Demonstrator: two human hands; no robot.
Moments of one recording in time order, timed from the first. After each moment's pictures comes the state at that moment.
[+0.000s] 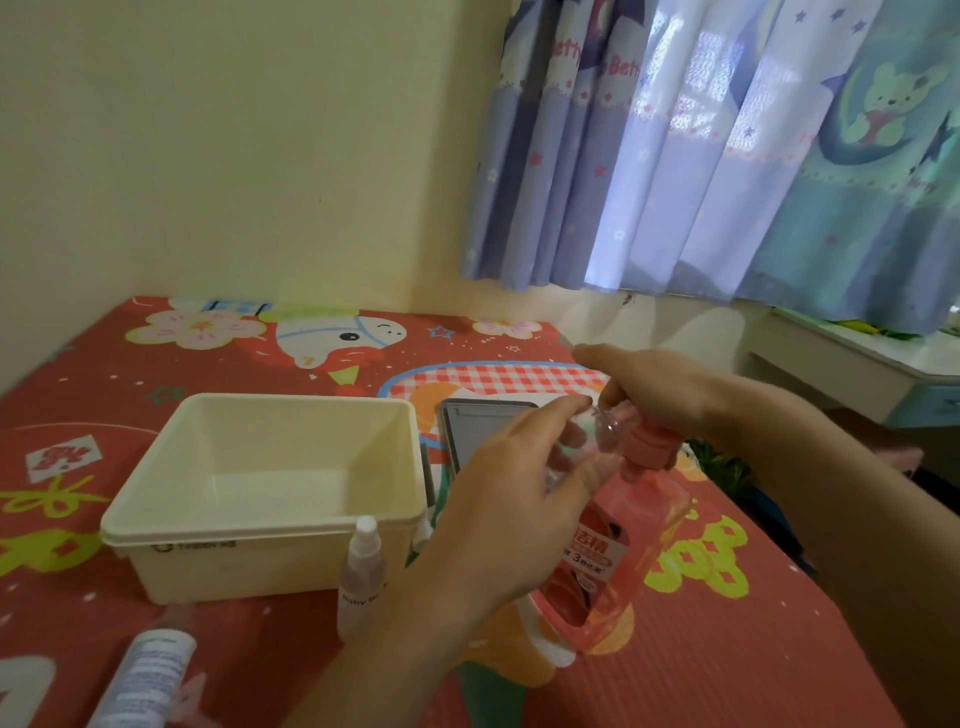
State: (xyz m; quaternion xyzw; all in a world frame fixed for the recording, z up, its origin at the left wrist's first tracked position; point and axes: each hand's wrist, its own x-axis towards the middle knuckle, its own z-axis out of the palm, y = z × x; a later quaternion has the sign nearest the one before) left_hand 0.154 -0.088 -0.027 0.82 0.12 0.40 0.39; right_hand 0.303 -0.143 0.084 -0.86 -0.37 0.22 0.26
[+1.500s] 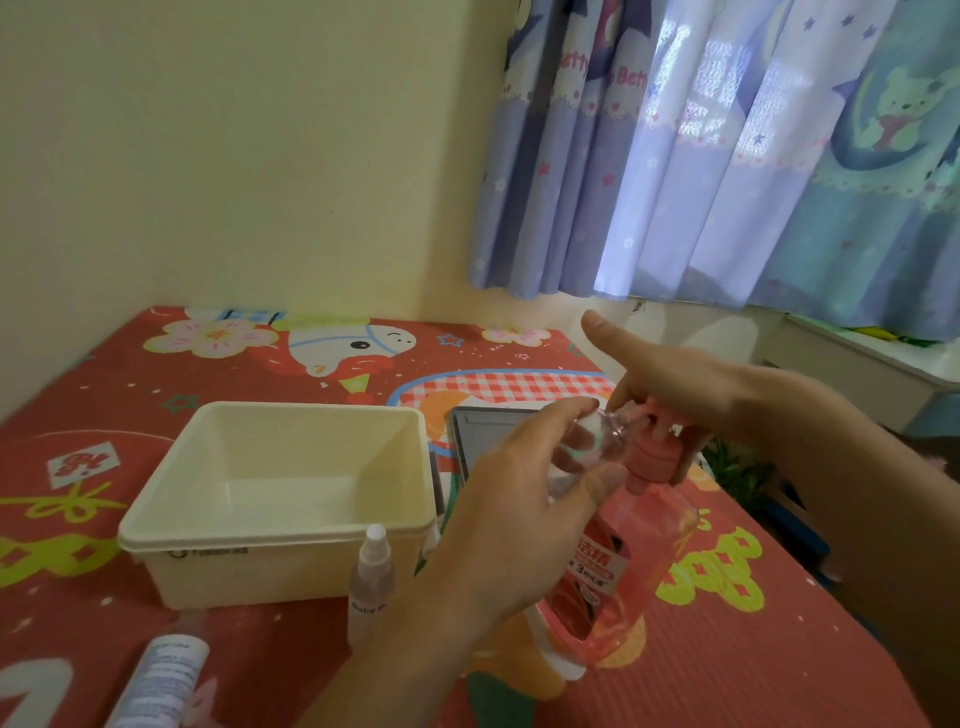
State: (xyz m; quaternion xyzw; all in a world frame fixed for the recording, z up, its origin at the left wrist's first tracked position) left_hand 0.152 -0.086 -0.027 0.81 0.13 0.40 0.41; right_hand 0.297 -0.150 0.098 -0.86 -0.38 0.23 0.24
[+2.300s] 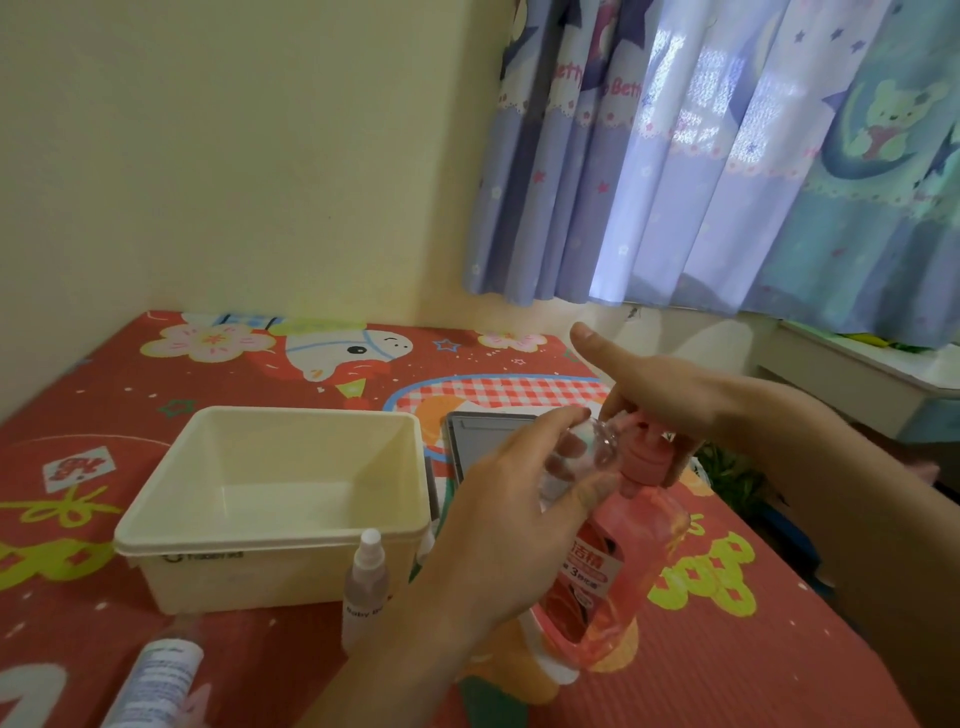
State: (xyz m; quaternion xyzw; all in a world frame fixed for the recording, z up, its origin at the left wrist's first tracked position) left_hand 0.151 -0.089 -0.029 0.81 0.13 0.41 0.39; right_hand 0.292 -0.149 0.098 -0.87 -0.38 0.20 0.23
